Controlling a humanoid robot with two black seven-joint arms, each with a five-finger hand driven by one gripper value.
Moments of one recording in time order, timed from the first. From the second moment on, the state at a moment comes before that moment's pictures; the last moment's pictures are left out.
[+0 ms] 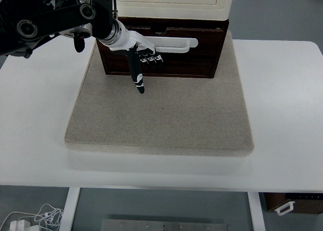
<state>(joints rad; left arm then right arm) -1.58 0.37 0.04 -1.02 0.59 -0.53 0.48 0.00 0.00 -0.01 0.18 -0.04 0.08 0.04</state>
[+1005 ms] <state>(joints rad) -1.56 0.36 0.02 -0.96 0.61 -0.53 0.47 0.00 0.00 -0.01 0.18 -0.04 0.08 0.04</state>
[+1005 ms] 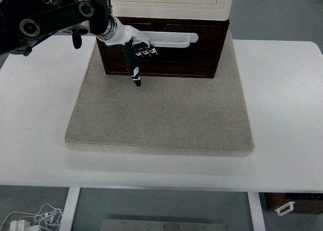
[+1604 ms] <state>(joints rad) -1.49 0.36 -0.24 -1.00 0.60 -0.61 0.27 0.00 0.00 -0.01 0.18 -0.04 0.08 0.04</state>
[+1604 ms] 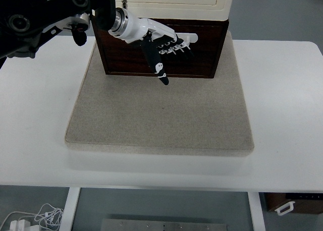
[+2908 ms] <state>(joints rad) -1.62 0.45 -1.11 -0.53 0.30 -0.23 0.06 0.00 0.00 -0.01 0.18 -0.04 0.08 0.04</state>
